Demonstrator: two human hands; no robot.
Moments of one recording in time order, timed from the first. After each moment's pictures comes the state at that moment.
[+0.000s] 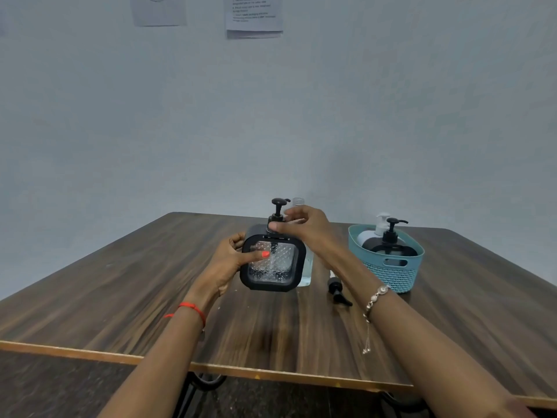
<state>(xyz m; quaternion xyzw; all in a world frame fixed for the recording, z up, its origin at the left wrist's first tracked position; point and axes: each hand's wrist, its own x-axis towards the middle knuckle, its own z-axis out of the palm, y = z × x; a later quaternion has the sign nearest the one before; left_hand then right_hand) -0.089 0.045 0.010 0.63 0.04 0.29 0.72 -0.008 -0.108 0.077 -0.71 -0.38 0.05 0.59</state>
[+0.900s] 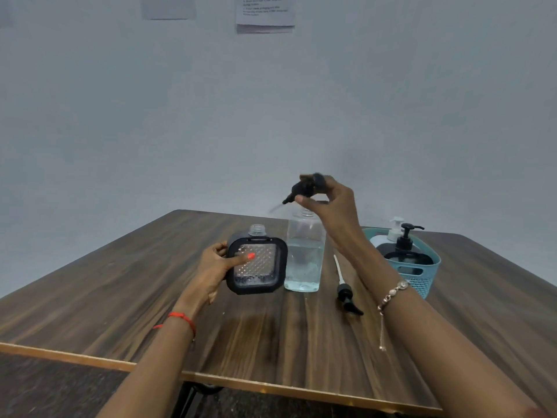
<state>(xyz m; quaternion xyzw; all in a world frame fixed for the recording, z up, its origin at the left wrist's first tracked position) -0.095 0.072 0.000 0.60 0.14 0.35 0.70 0.003 -0.103 0.105 -0.62 -0.43 -0.10 0.65</state>
